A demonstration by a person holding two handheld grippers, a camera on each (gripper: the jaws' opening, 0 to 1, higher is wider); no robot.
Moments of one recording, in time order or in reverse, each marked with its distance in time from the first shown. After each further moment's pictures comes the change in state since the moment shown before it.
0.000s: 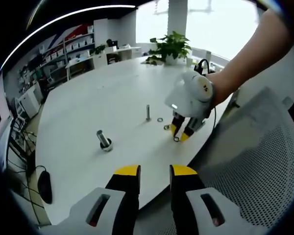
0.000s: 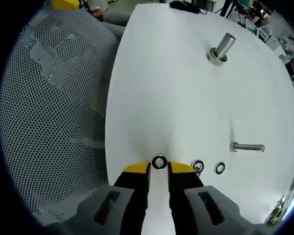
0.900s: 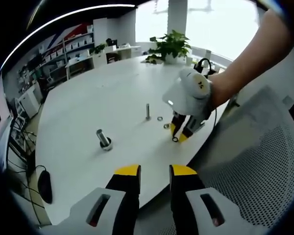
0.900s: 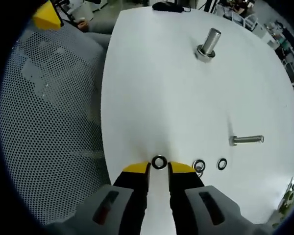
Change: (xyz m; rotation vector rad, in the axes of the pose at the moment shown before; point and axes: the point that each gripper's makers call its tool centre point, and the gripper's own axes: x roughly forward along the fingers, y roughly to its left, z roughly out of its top) left arm 0.000 0.000 -0.002 0.001 0.009 -0.001; right arm 0.001 -0.002 0.006 0.161 -0.039 -0.019
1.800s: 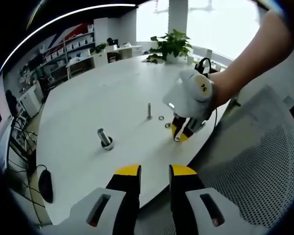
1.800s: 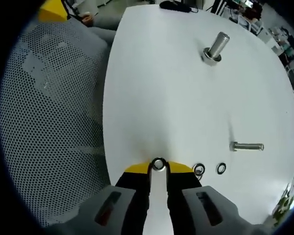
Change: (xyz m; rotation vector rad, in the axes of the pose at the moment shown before) left arm -0.001 0.002 -0.001 -0.003 0.005 0.009; right arm 0.000 0.000 0.002 -0.032 0.022 0.002
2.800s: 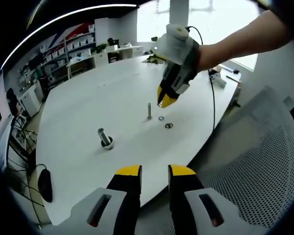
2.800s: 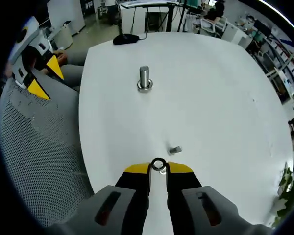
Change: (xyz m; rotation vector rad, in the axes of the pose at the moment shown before) left arm 0.001 0.000 -0.002 -0.006 0.006 -0.008; right arm -0.072 -0.091 0.020 0.186 -0.173 -0.131
